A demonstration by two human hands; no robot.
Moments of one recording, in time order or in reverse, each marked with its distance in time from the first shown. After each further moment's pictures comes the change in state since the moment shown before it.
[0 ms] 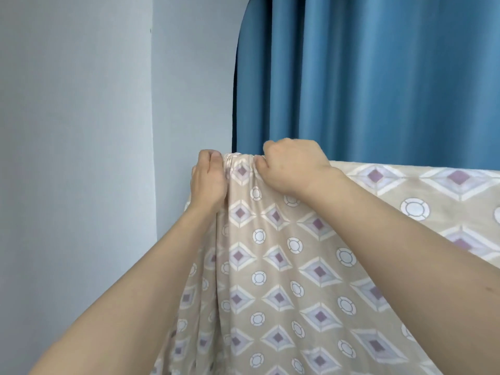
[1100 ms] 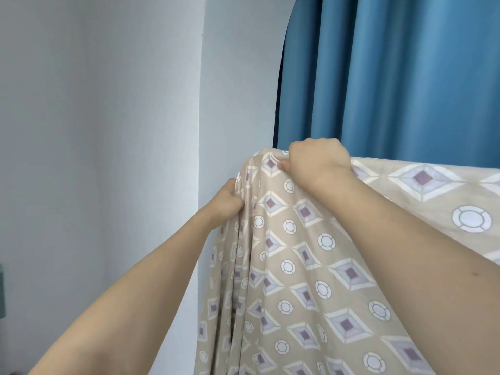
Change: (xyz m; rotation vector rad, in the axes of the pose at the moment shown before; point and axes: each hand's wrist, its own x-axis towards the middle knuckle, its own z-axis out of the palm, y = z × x) left_hand -0.029 -0.034 -0.049 0.227 -0.368 -0.282; right_hand 0.008 -0.006 0.008 -0.049 -0.094 0.037
